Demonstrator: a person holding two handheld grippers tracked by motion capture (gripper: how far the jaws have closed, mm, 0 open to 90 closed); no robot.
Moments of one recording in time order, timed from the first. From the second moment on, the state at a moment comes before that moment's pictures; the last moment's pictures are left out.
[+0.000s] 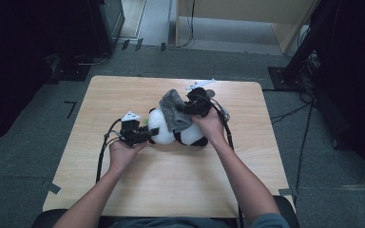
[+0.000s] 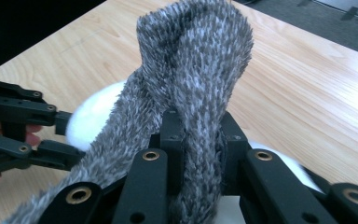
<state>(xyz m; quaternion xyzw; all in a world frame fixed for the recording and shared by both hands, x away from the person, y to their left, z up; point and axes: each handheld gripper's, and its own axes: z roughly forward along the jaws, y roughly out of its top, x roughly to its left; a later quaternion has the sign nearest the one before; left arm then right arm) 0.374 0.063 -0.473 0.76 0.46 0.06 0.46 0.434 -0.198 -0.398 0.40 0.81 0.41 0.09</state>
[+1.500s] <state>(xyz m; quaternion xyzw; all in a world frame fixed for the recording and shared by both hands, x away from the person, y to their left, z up) 0.382 0.063 -0.473 0.76 0.46 0.05 0.46 0.417 -0.286 -0.388 0.48 0.76 0.43 0.11</state>
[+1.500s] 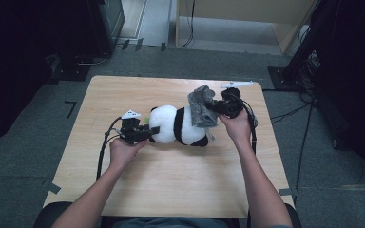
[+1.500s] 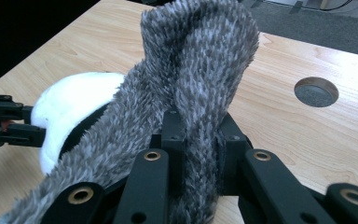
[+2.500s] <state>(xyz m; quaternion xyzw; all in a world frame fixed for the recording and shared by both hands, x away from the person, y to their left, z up) 0.376 0.066 -0.476 0.75 0.46 0.04 0.48 0.403 -0.162 -0.387 0.35 0.81 0.47 0.01</state>
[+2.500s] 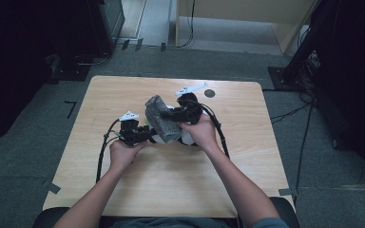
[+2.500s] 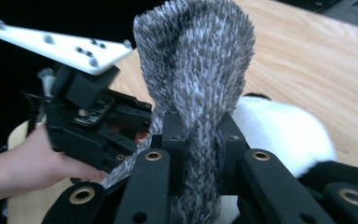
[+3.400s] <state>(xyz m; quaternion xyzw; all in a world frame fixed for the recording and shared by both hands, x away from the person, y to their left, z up) 0.385 0.066 -0.473 0.77 0.45 0.03 0.46 0.401 -0.205 -0.403 0.40 0.82 0.41 0.08</state>
